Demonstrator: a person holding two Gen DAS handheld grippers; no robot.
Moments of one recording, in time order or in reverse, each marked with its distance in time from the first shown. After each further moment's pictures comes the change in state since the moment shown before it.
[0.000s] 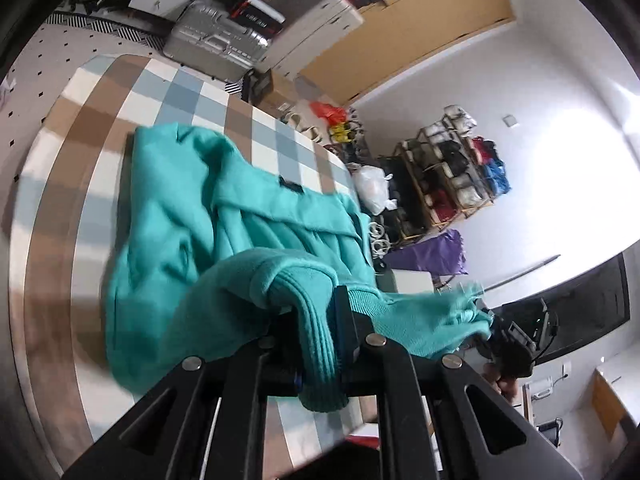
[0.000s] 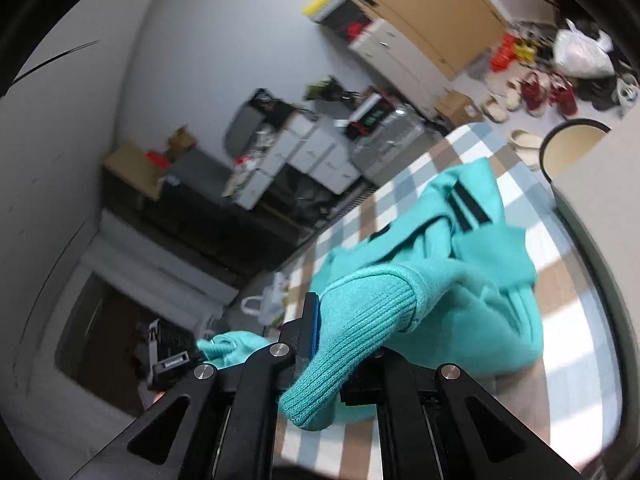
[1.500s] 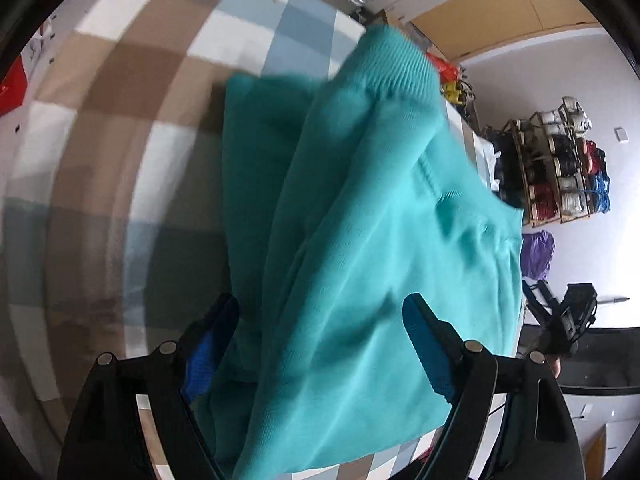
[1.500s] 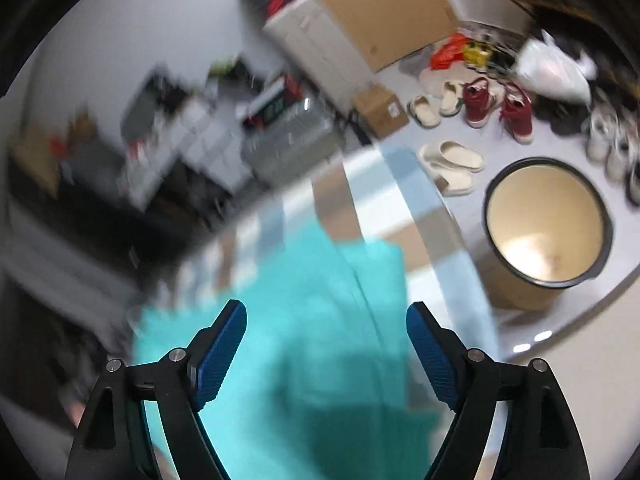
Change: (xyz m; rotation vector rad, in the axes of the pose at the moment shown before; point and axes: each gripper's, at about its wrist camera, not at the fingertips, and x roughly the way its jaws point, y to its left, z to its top) left arm 0.044 0.098 0.012 -0.171 0.236 0.296; right arm 0.119 -0.106 0.096 -0.127 0.157 -0.359
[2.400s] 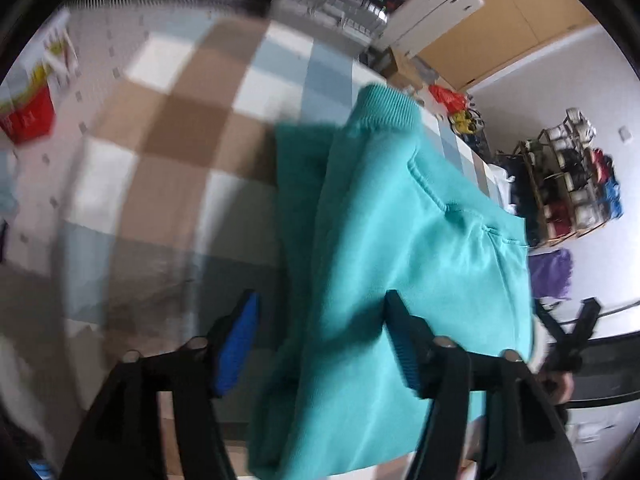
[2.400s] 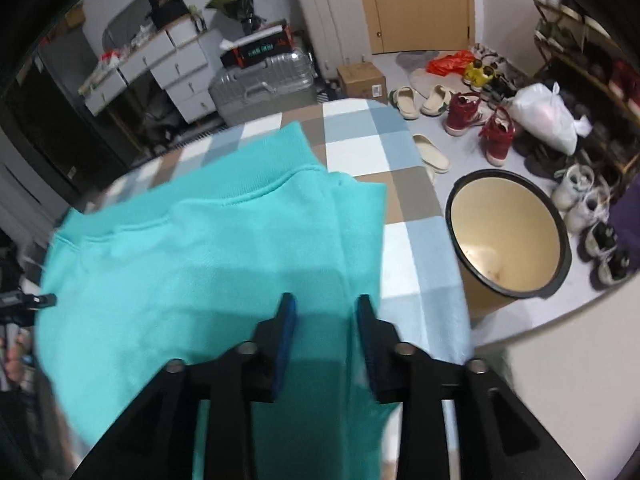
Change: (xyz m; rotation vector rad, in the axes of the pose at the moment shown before) left arm -0.062 0.025 -0.017 0.046 -0.206 0.129; right arm 0.011 0.009 -0.028 -0.131 -0.001 -0.215
